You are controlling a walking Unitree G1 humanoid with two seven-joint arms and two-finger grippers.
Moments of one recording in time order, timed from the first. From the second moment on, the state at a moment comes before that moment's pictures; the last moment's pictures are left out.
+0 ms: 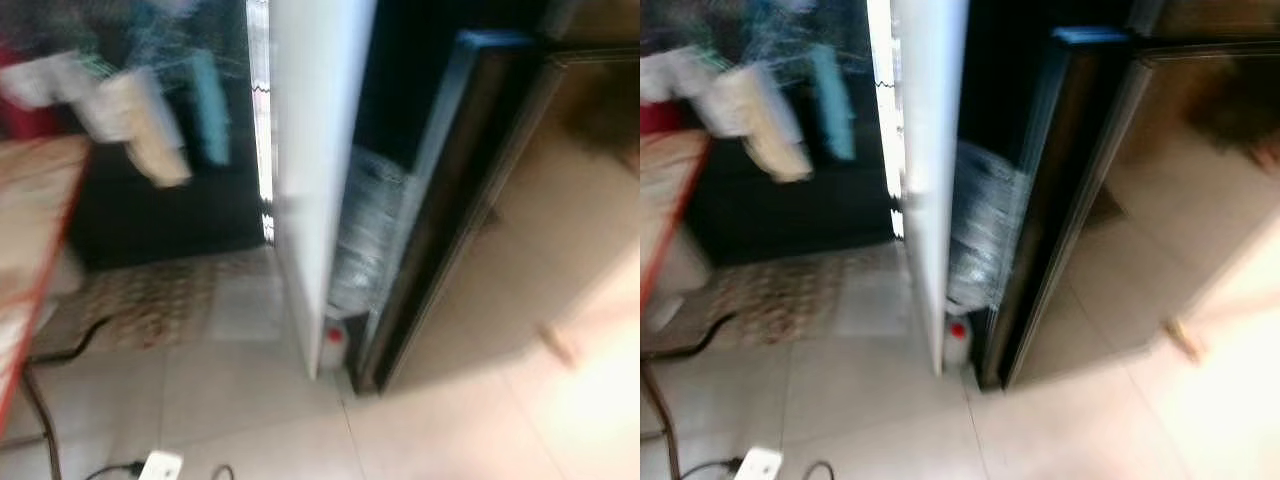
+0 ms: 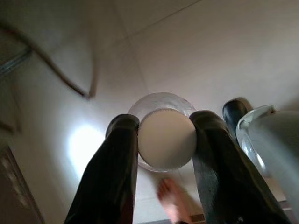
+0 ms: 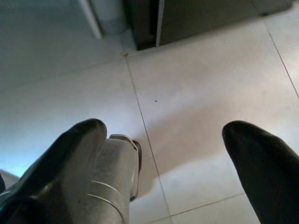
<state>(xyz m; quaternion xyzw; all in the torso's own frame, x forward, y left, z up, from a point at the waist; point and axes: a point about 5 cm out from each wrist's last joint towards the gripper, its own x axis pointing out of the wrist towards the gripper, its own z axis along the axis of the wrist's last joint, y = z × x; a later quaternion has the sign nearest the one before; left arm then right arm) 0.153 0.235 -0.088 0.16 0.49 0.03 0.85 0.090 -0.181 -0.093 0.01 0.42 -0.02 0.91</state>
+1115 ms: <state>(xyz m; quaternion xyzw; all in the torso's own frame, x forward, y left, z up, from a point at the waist) 0.160 0.230 -0.086 0.16 0.48 0.02 0.86 0.091 -0.183 -0.093 0.01 0.42 -0.01 0.91</state>
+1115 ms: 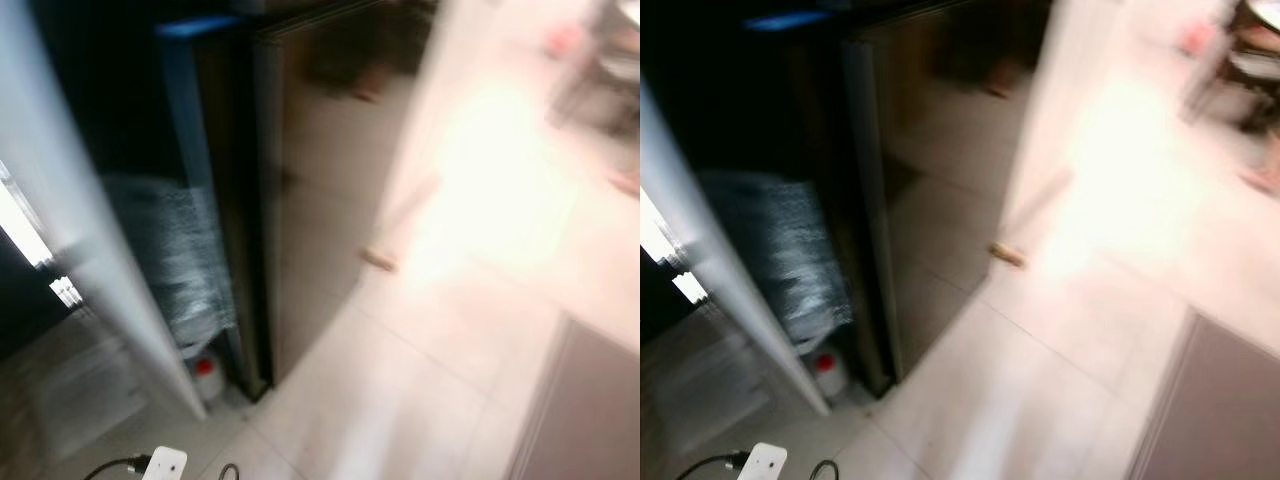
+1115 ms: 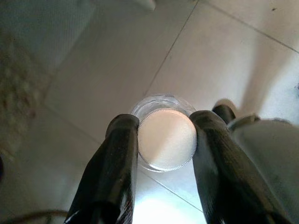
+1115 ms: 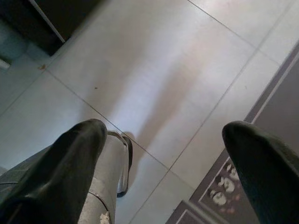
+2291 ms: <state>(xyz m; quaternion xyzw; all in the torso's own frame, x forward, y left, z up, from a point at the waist) 0.156 0.227 -0.088 0.15 0.49 0.01 0.86 0.085 -0.188 -0.093 0.02 0.41 -0.02 0.91</state>
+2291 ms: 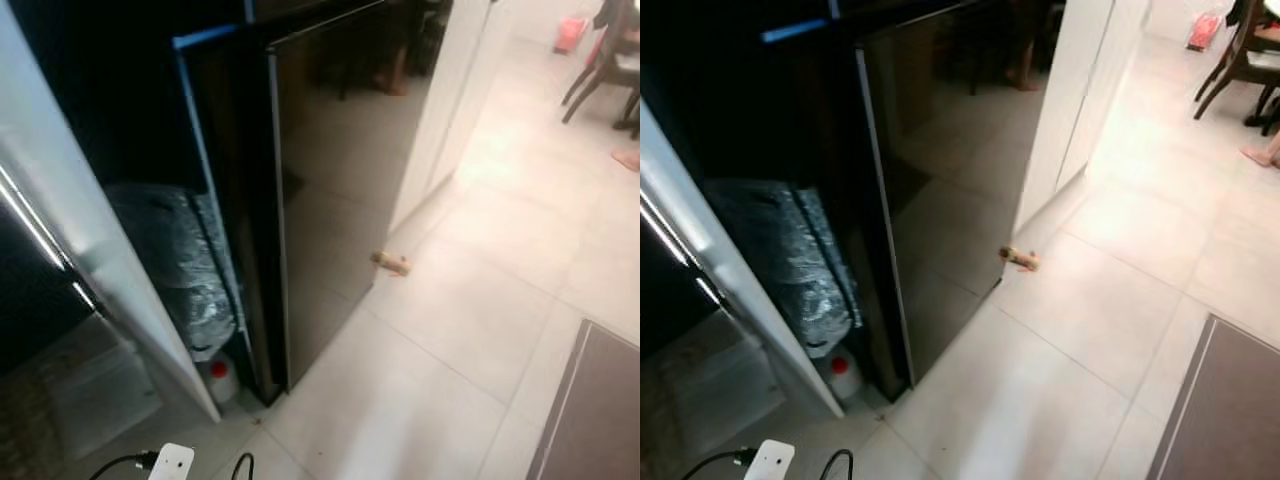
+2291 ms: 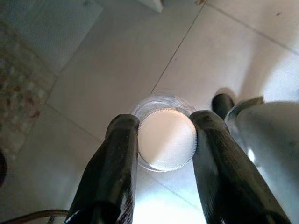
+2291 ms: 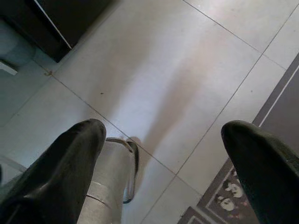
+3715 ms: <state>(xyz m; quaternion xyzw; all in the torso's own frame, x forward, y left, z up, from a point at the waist) 0.162 0.227 -0.086 0.15 0.48 0.01 0.86 0.088 -0.183 -0.093 0.02 0.41 -0.02 0.91</state>
